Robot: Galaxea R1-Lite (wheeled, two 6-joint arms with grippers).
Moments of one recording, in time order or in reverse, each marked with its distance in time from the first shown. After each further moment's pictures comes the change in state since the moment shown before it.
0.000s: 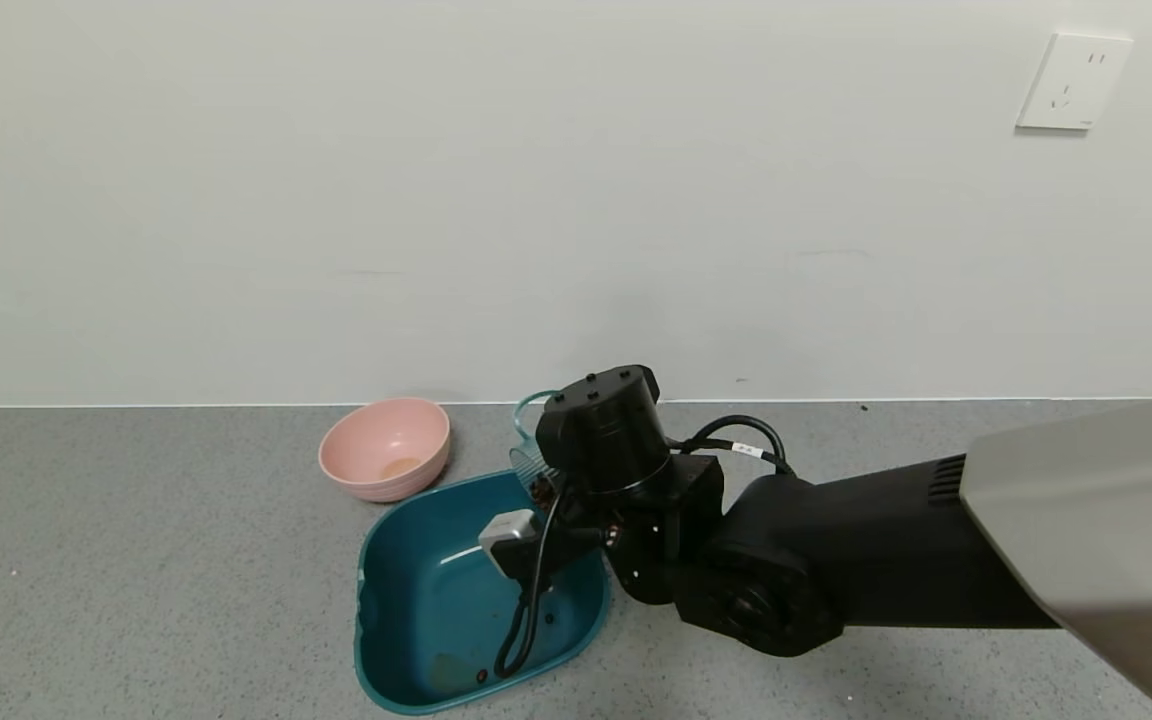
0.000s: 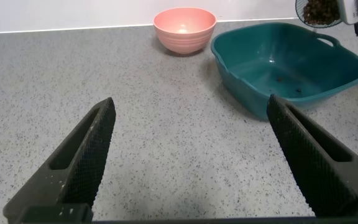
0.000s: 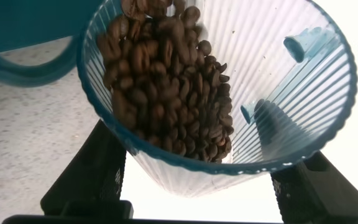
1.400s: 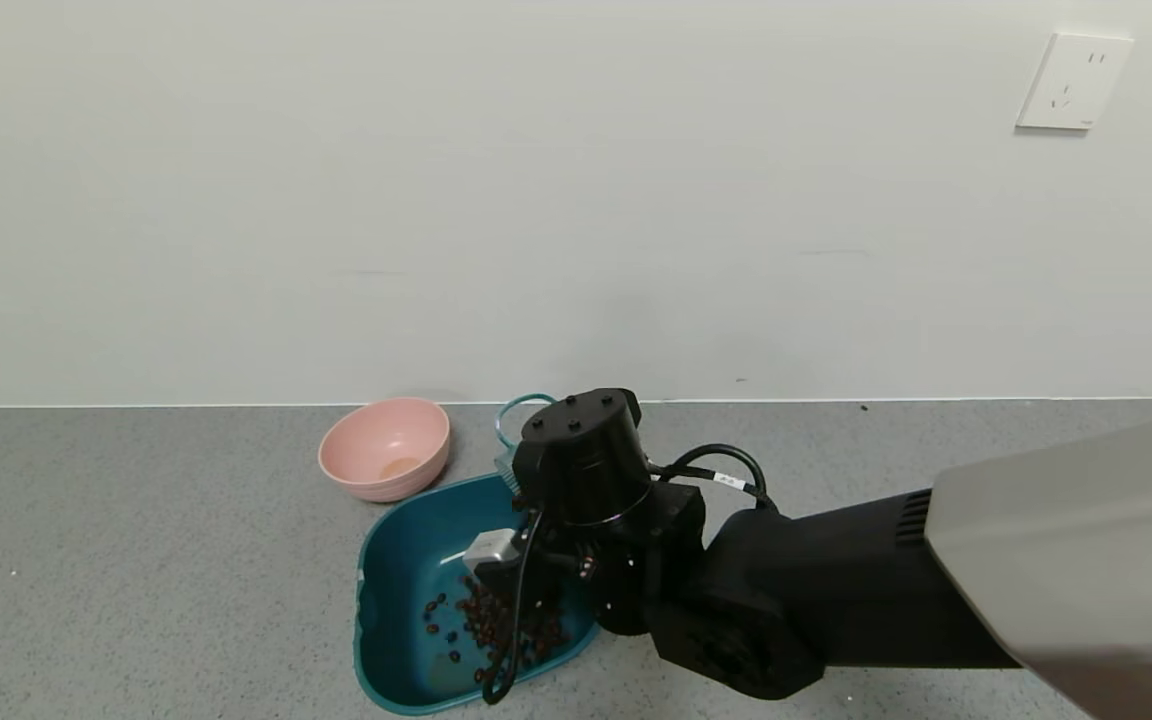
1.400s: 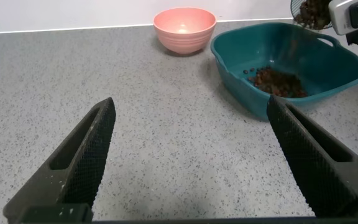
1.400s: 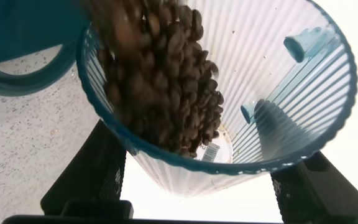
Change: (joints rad) left arm 0.000 0.000 0.000 0.000 0.000 0.000; right arm 0.043 0.019 0.030 -0.114 -0.071 -0.109
